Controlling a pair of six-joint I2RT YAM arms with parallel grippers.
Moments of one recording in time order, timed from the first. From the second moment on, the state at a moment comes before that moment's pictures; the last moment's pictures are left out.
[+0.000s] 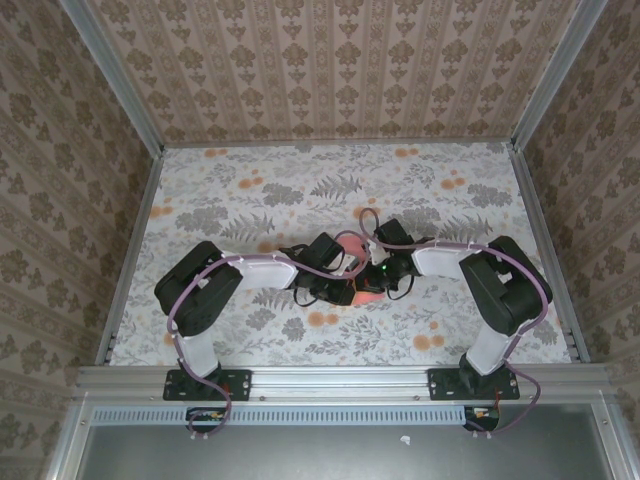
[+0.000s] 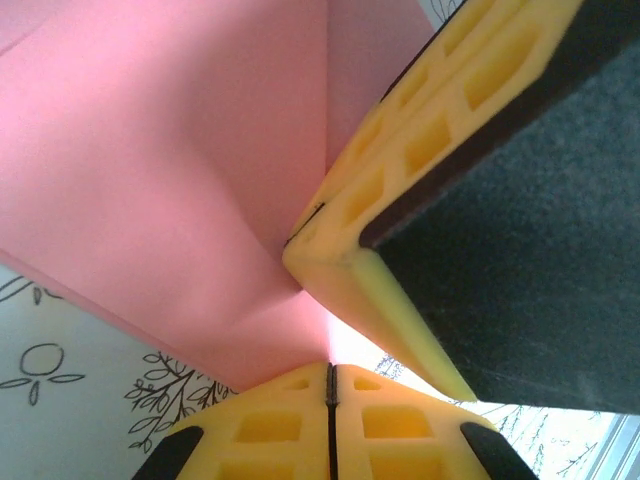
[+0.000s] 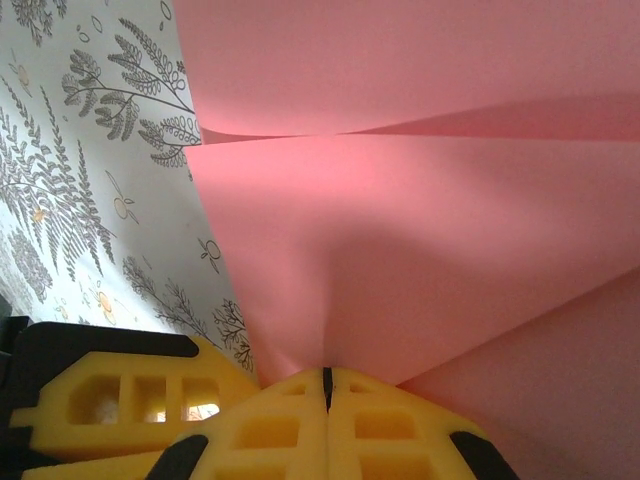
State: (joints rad) left arm -0.90 1.81 0.94 -0.21 0.46 -0.43; right arm 0.48 1.73 0.83 -0.30 -0.55 0.52
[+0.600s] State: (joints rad) left arm -0.90 1.81 0.93 -0.20 0.46 -0.43; right arm 0.40 1.76 0.90 -0.35 -0.49 0.44
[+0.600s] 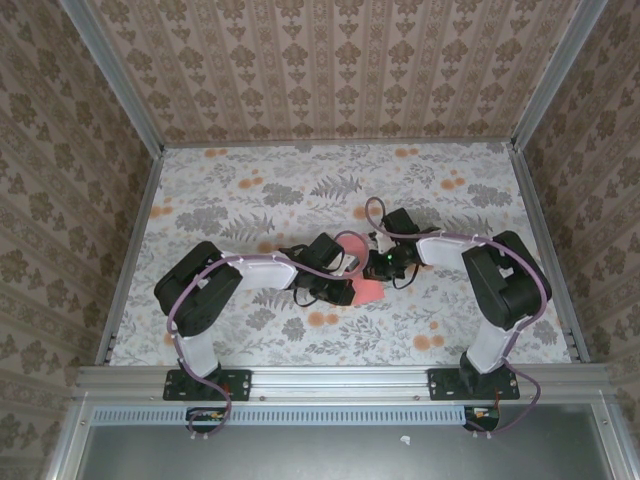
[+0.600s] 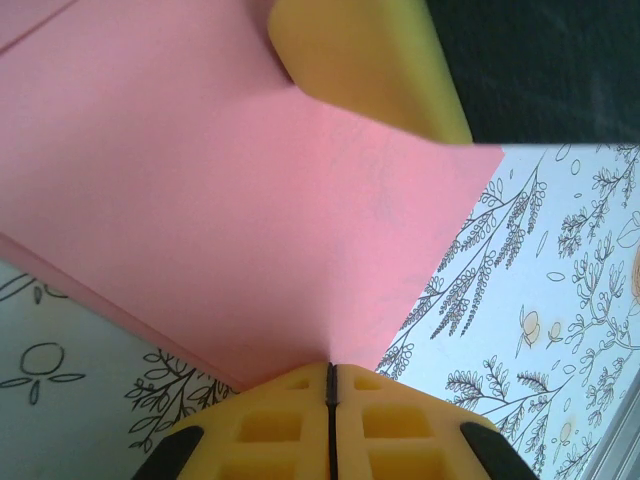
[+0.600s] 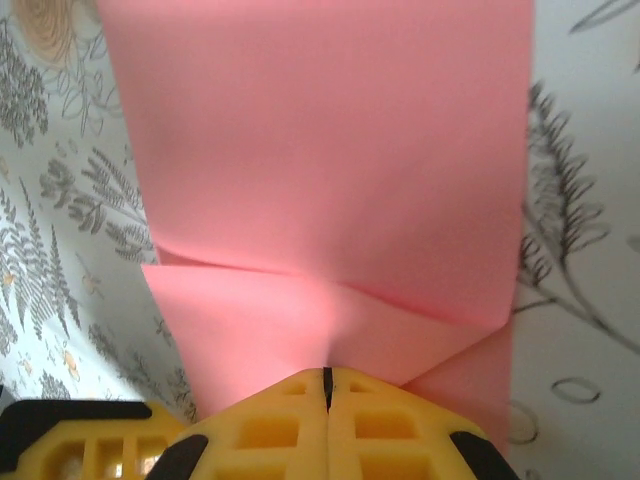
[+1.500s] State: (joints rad) left arm -0.87 1.74 0.90 -0.24 0.44 -0.43; right arm 0.24 1.74 0.91 -0.31 -0.50 0.41
